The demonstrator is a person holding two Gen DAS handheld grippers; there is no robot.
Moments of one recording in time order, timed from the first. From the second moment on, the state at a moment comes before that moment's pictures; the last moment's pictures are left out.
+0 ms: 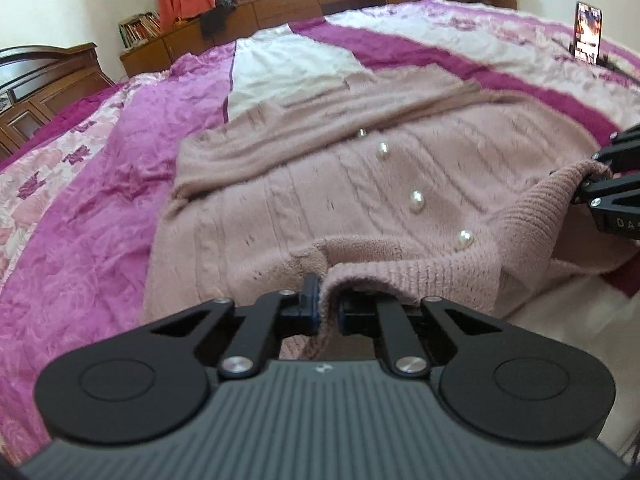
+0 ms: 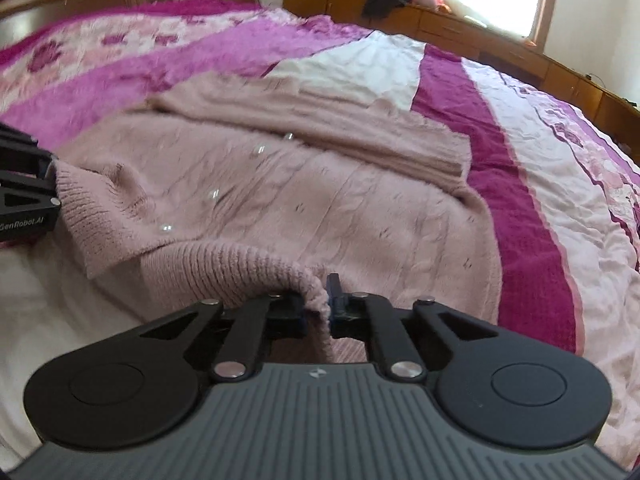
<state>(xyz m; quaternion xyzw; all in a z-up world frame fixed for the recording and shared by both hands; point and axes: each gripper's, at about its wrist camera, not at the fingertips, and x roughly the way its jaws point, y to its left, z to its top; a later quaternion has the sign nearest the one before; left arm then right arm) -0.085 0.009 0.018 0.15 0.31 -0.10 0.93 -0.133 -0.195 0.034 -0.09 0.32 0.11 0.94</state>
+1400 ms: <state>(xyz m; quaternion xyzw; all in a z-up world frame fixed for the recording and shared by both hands) 0.006 0.010 0.098 0.09 0.21 -0.07 0.97 -0.030 -0.207 0.123 -0.04 0.19 0.12 0.97</state>
